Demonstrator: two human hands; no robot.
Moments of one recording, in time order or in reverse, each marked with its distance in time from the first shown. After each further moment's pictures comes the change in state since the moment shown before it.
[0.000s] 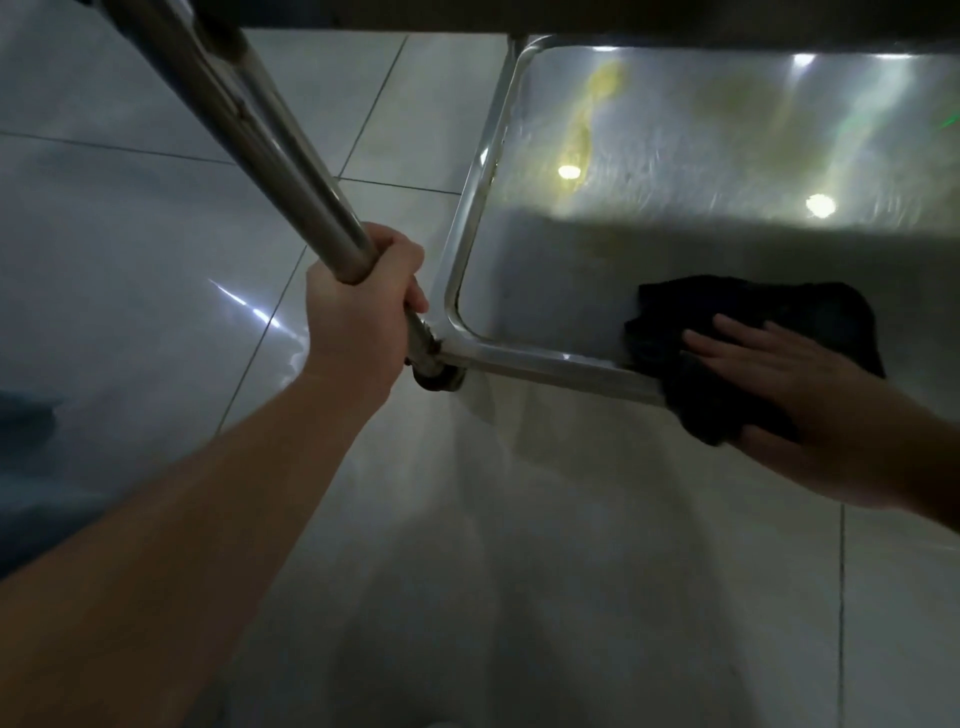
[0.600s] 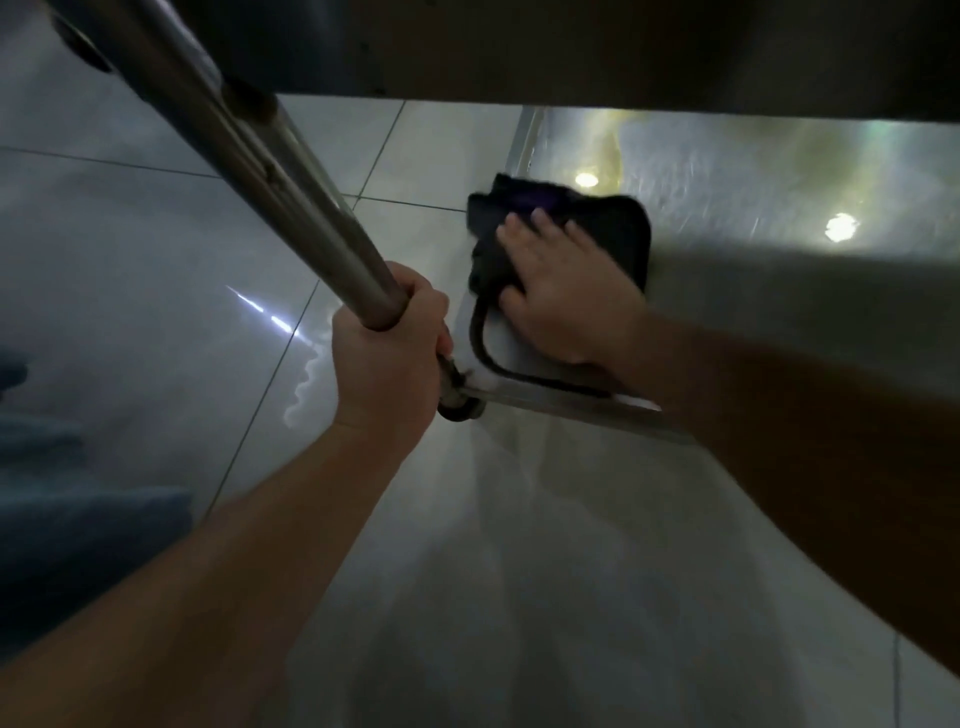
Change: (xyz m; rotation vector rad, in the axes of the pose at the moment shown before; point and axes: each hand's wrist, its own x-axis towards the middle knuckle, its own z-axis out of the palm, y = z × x) left_hand 0.001 0.001 0.005 -0.074 0.041 -0.046; right_hand 0.230 -0.104 -0.018 -0.035 0.179 0.035
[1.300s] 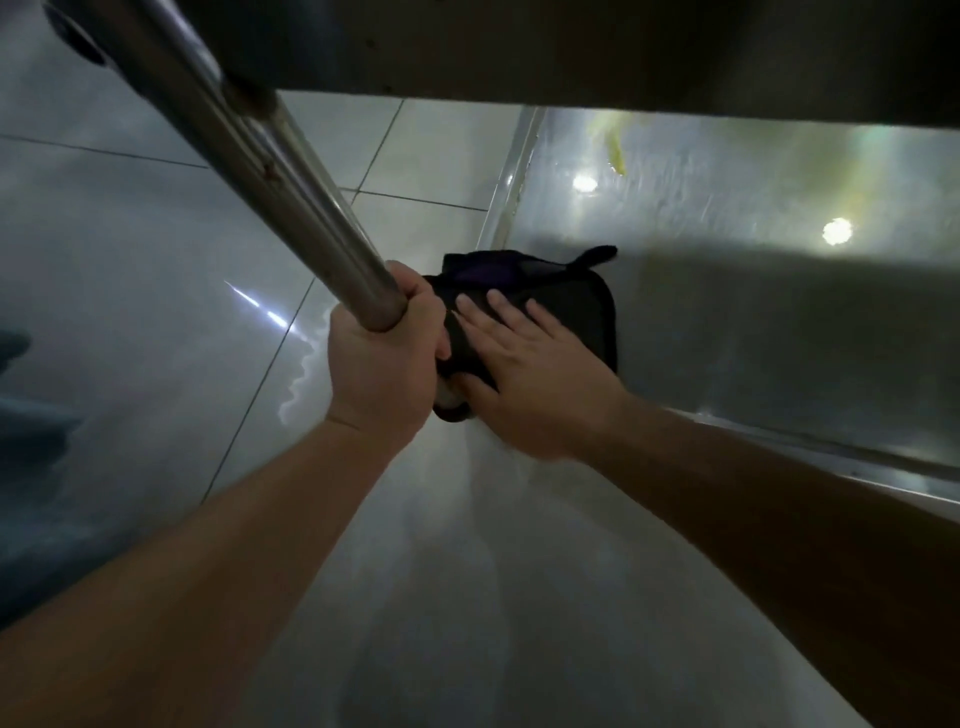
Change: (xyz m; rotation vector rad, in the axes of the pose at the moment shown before) left_hand -0.004 -0.002 -0.002 0.052 -0.052 0.068; right_hand -0.063 -0.047 0.023 0.158 -0.097 -0.133
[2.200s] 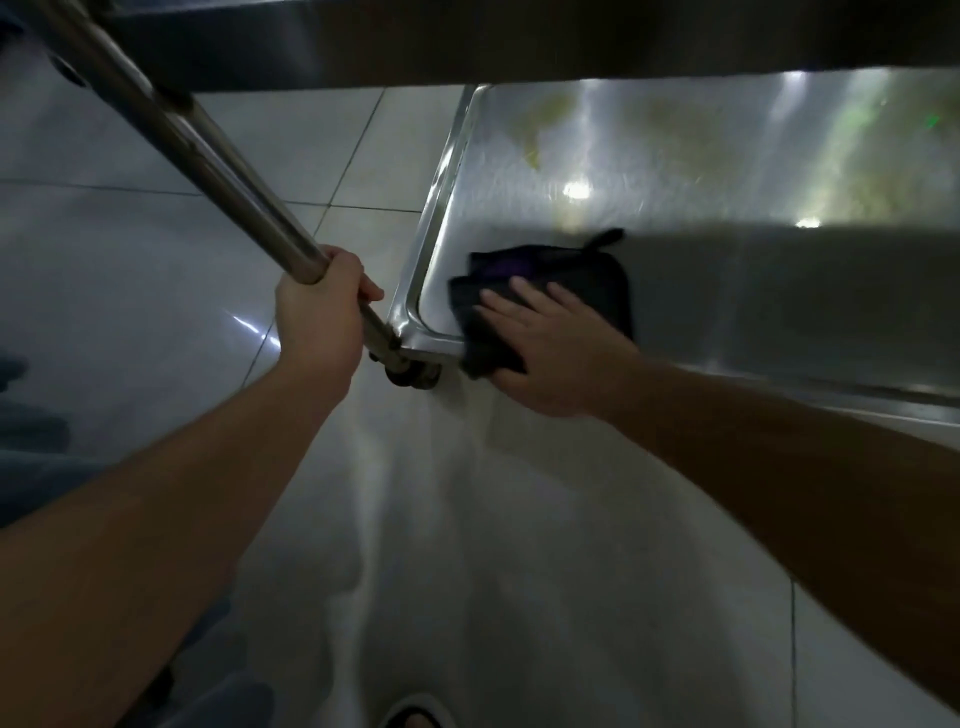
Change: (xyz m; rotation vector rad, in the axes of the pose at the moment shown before) left_hand -0.016 0.016 0.005 0.185 0.156 -0.091; right_hand -0.076 0.060 -0.012 -0.205 0.048 0.047
